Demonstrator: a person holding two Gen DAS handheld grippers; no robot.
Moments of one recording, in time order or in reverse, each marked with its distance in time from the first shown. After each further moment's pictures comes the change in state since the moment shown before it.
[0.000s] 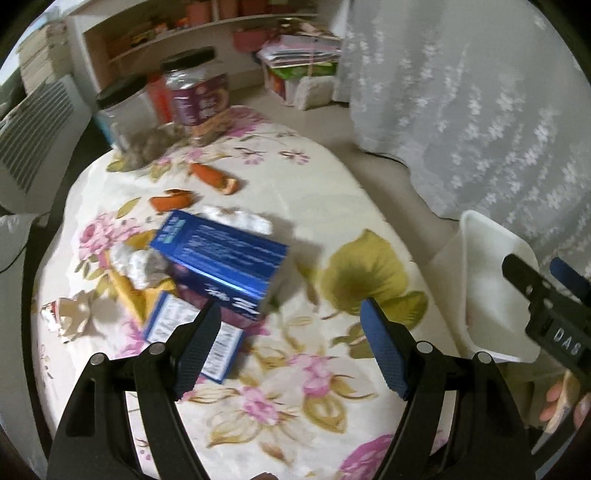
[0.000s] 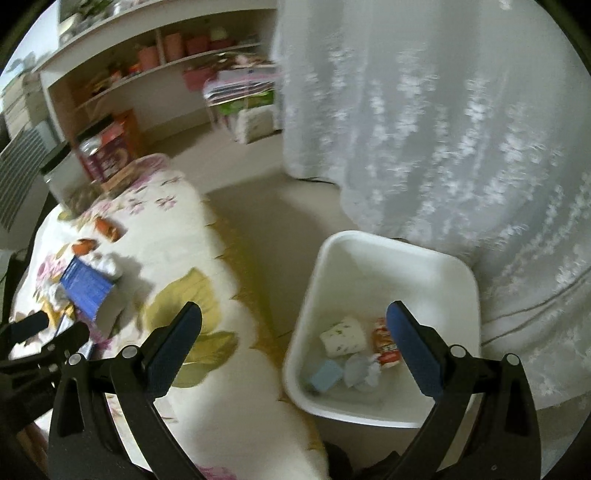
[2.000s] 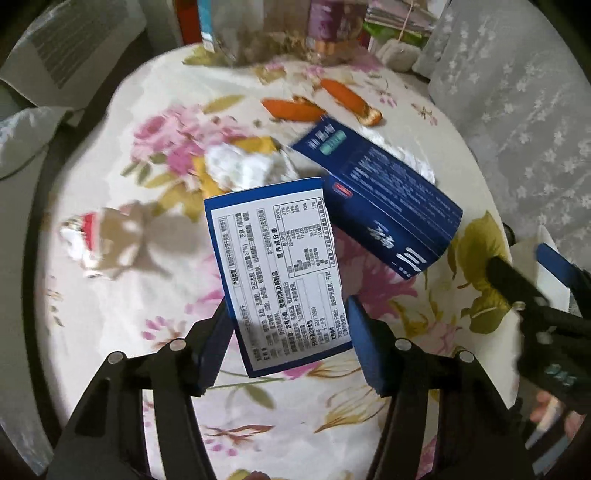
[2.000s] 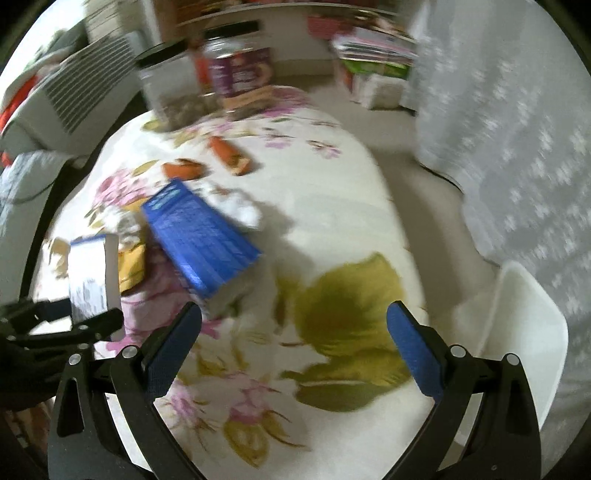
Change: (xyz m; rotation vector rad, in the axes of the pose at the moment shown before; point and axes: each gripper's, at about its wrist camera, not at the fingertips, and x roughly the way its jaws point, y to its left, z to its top) left arm 0.036 0.127 -0.034 -0.221 0.204 0.047; right arm 0.046 0.157 -0.005 -0.337 0.152 0.242
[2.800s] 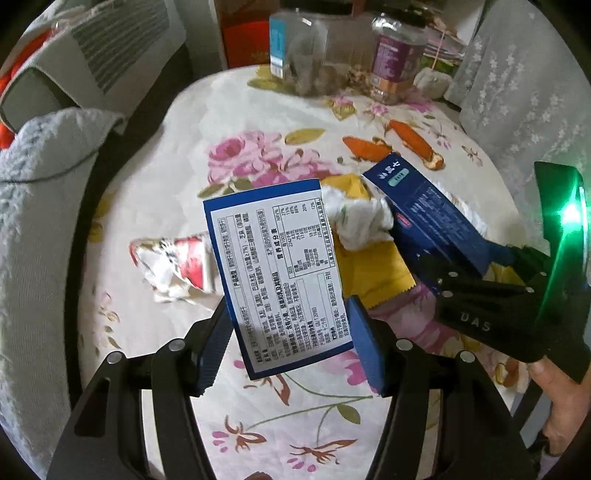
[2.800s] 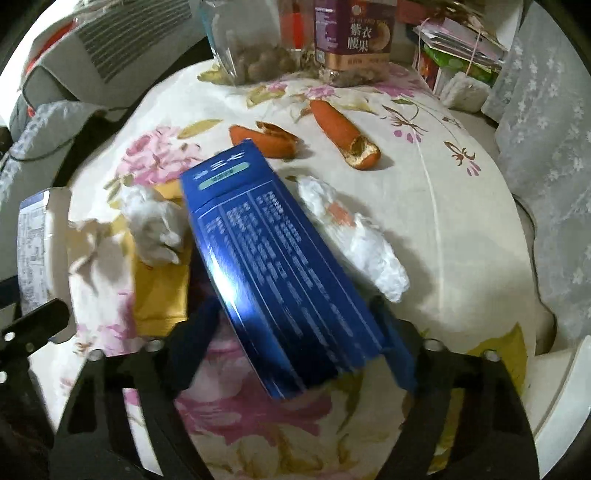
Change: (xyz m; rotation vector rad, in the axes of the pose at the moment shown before) left arm -0.021 0.062 0.008 -0.039 -0.088 0.088; right arm 0.075 0.073 0.032 -0.134 0.096 0.150
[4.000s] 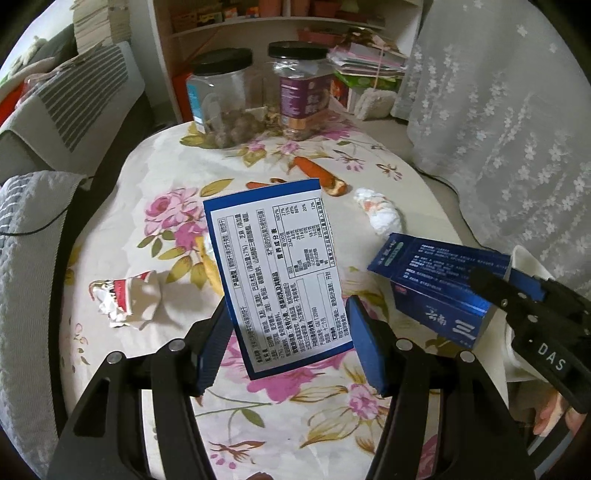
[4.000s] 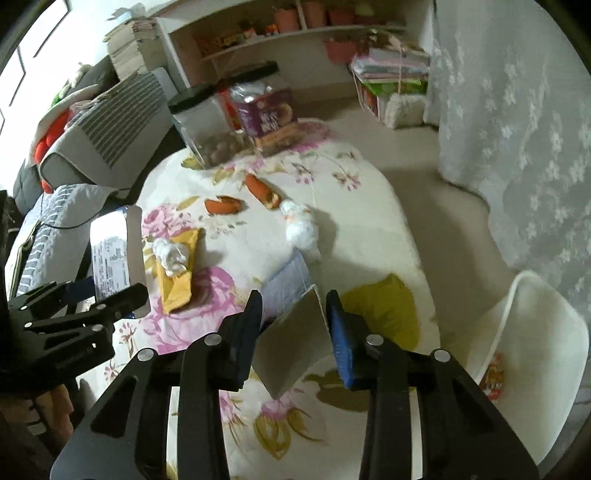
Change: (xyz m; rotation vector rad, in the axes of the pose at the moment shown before) left arm -0.039 -0.090 -0.001 0.104 -0.124 -0.090; right arm -0.119 -0.081 -0.056 0.197 -0.198 0.026
